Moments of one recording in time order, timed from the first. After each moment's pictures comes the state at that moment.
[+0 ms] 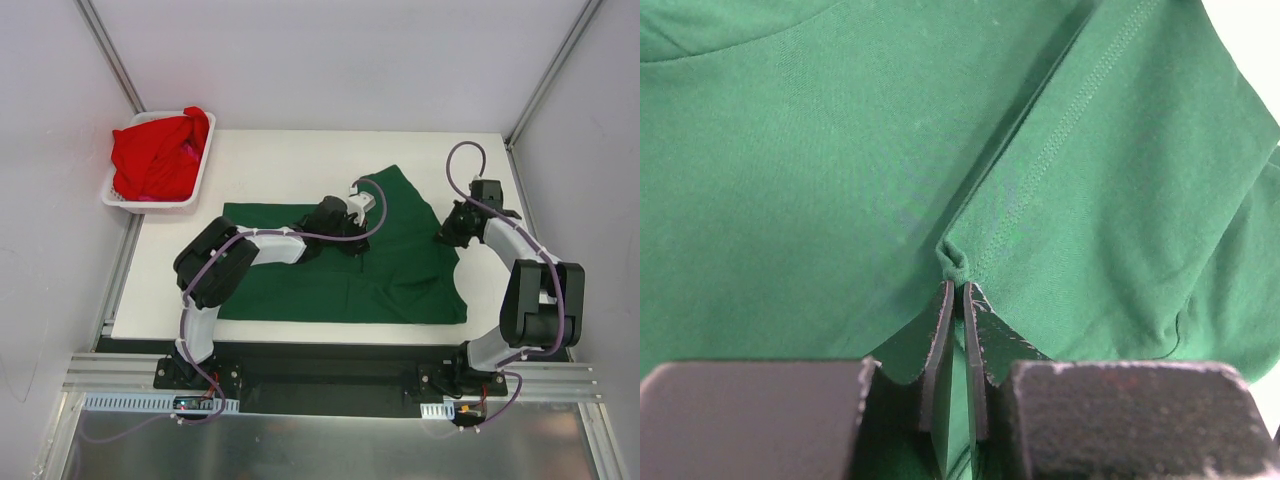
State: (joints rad) left arm -0.78 1.99 1.15 0.29 0.31 -0.27; right arm -0.05 1.53 0.95 -0.44 -0.20 0.47
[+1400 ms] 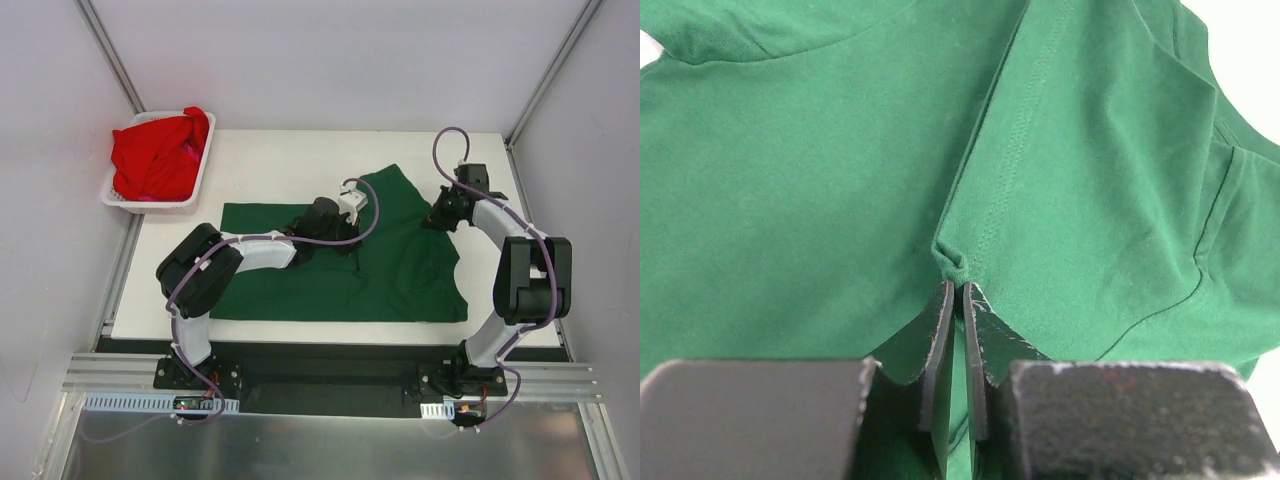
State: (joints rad) left arm -0.78 1.87 1.06 0.31 0.22 -0.25; right arm 0.02 1.69 1.12 -0.43 -0.24 0.47
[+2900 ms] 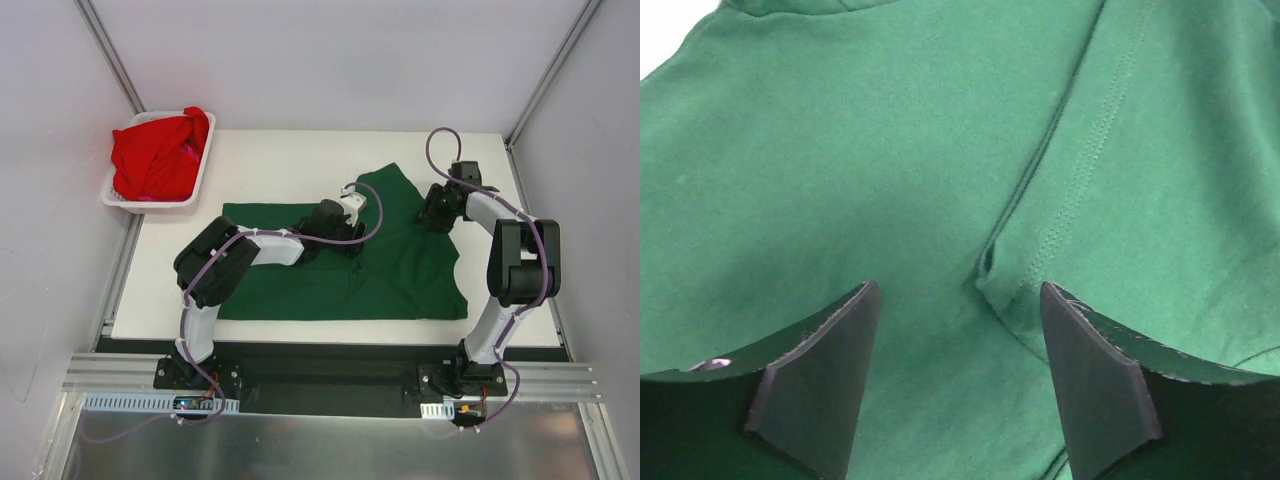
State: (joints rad) left arm -0.77 2.00 1.11 0.30 0.10 -0.18; right arm 0.03 1.84 1.21 -0.43 -0.21 0.44
